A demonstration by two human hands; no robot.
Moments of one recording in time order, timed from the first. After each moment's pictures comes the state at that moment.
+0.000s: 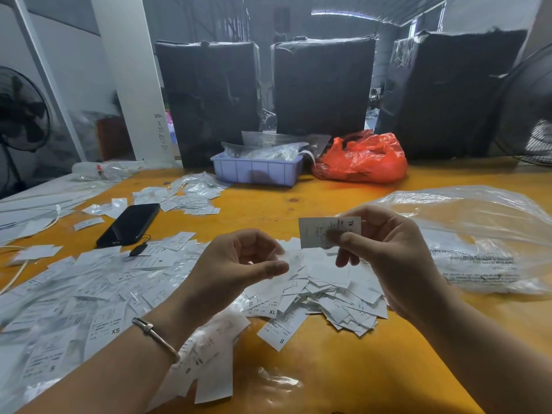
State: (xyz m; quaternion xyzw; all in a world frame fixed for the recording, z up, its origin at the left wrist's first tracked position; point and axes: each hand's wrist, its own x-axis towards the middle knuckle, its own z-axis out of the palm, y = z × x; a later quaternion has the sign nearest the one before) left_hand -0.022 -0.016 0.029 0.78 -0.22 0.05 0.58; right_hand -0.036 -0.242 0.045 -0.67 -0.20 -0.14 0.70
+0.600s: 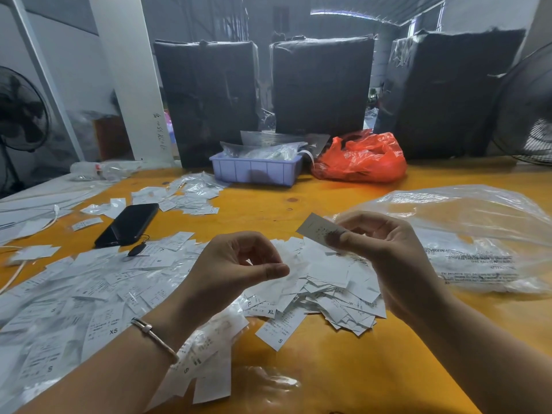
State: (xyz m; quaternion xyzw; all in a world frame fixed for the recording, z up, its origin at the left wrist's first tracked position) left_hand -0.027 -0.019 0.033 0.79 -0.23 0.07 0.56; right_hand -0.043 -0.237 0.050 -0.68 -0.15 -0.13 0.71
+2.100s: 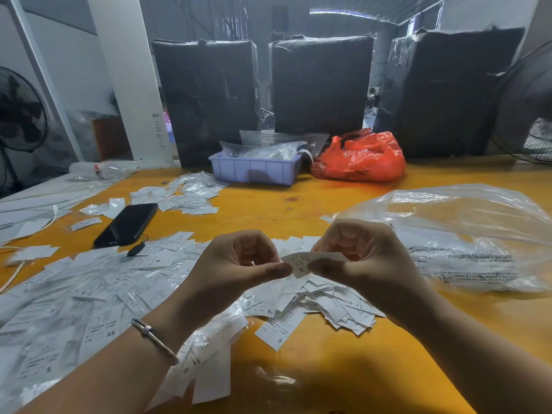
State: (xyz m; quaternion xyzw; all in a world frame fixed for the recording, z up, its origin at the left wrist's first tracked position) left_hand -0.030 -0.020 0.034 0.78 -0.23 0.05 0.57; right_hand -0.051 -0.231 0.051 -0.76 -0.24 -0.13 0.59
